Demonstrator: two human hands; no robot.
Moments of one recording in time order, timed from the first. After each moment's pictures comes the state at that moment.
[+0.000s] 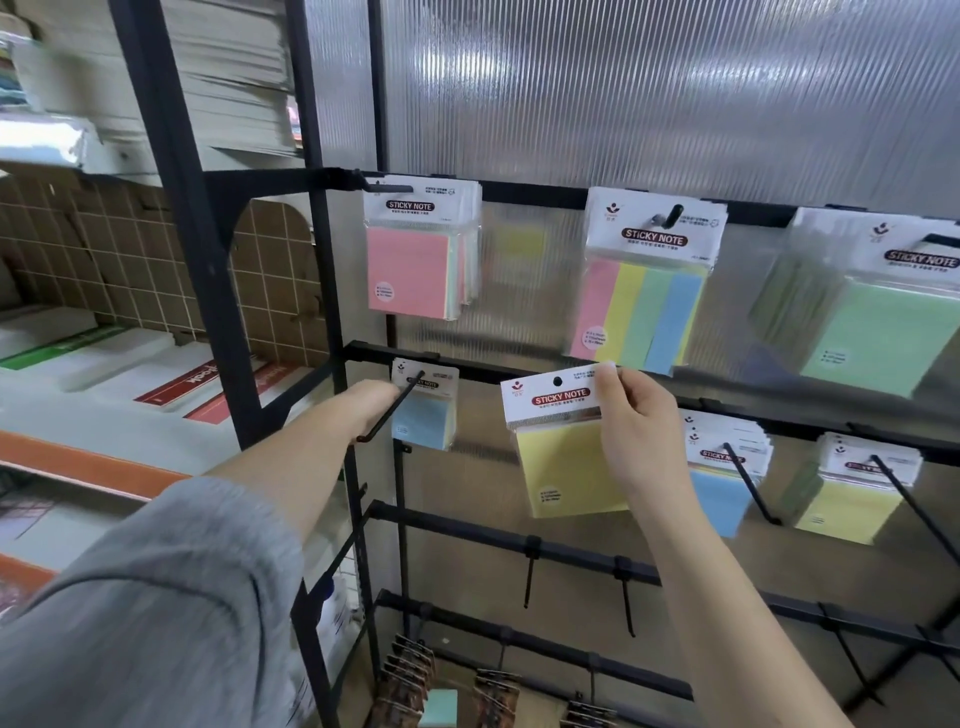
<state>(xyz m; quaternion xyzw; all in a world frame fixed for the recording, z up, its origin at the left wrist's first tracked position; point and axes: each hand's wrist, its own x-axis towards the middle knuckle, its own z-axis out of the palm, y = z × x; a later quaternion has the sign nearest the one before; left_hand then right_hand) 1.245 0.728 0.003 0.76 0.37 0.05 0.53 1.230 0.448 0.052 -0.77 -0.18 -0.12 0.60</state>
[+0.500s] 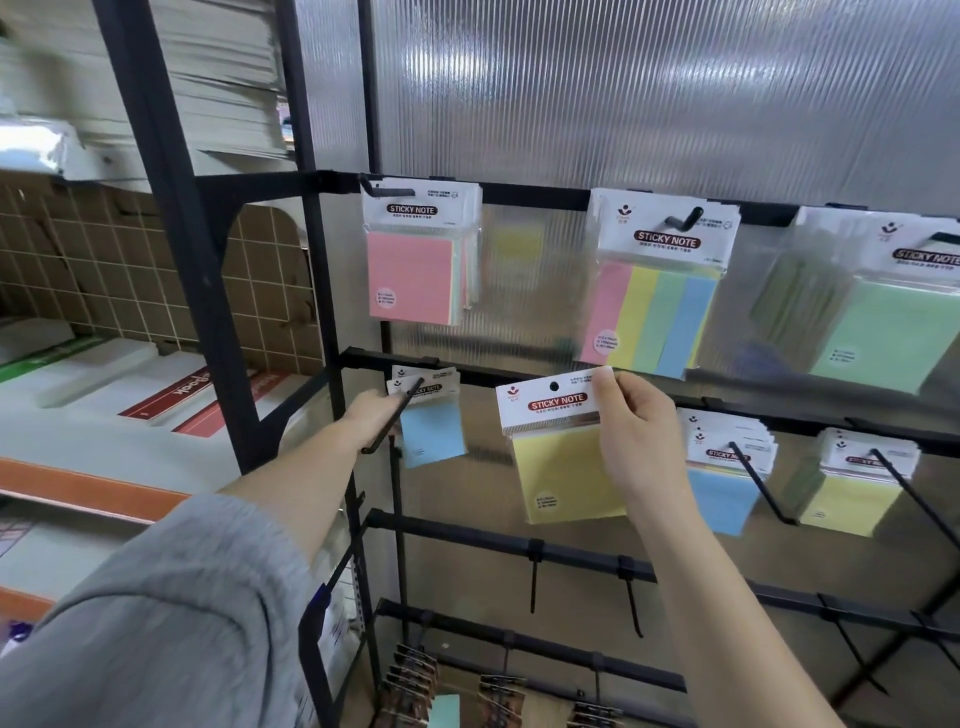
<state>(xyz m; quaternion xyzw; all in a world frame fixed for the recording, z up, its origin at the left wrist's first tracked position) 1.254 0.734 -0.015 0.75 0.31 0.10 0.58 1.227 0.462 0.050 -0.77 -0.17 -0.13 0.60</state>
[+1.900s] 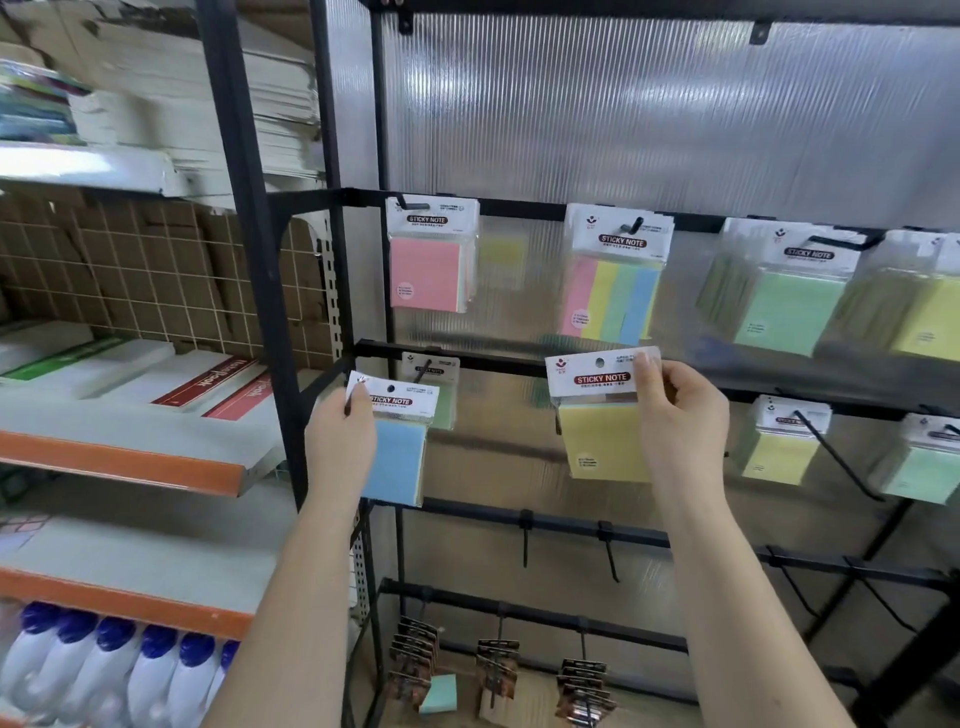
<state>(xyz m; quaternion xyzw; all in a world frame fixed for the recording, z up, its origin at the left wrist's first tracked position) 1.100 0.660 0.018 0.74 0.30 0.34 0.49 1.151 0.417 0.068 -0.75 -0.10 -0.23 0.61</state>
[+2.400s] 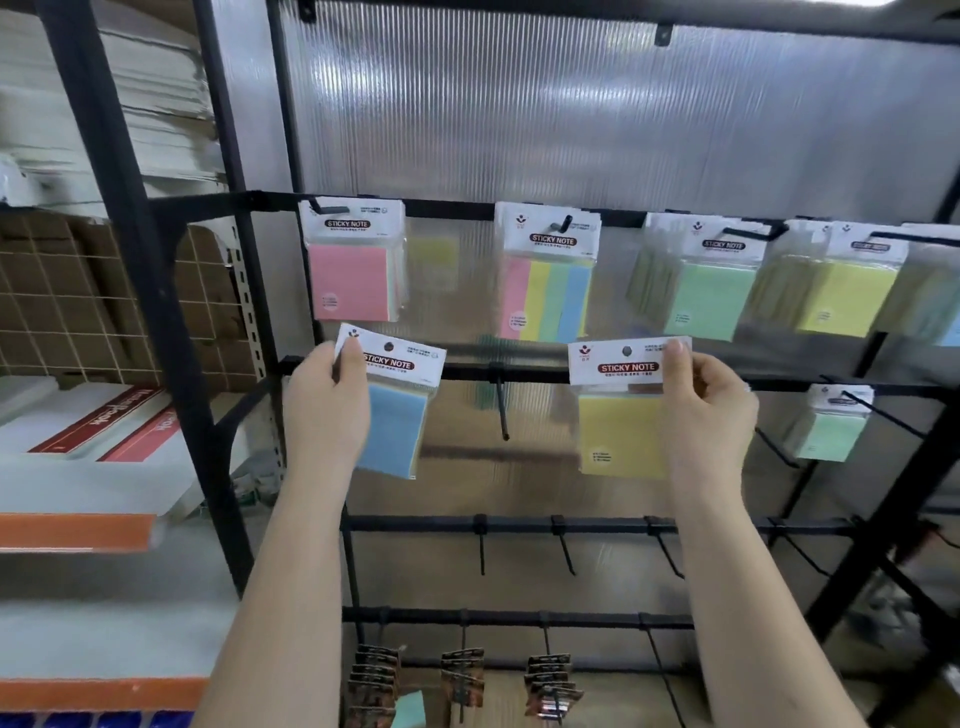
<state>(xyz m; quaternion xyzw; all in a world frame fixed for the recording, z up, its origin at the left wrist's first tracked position) 1.119 0.621 0.069 0.78 0.19 0.39 0.45 1.158 0.378 0.074 -0.71 -0.01 -0.33 0.63</state>
